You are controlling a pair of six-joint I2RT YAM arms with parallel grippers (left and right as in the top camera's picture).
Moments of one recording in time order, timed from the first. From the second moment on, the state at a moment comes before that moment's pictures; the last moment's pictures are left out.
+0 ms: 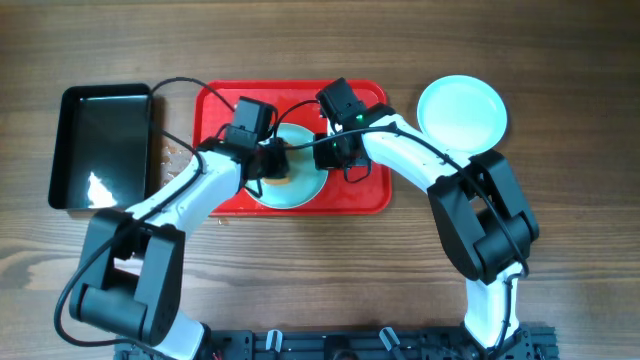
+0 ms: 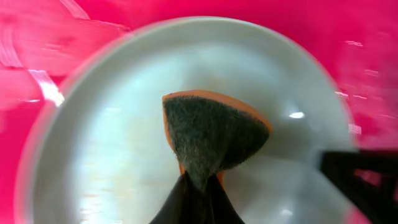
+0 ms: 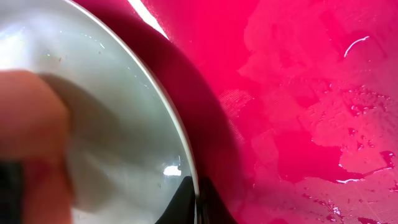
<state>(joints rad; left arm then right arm) -0.35 1.72 0.98 -0.38 0.08 -0.46 0.56 2.09 1.41 -0.60 -0.19 0.47</state>
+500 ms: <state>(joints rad) -0.37 1.76 0.98 -0.37 0.09 -0.49 0.56 2.09 1.41 -0.60 -0.19 0.47</state>
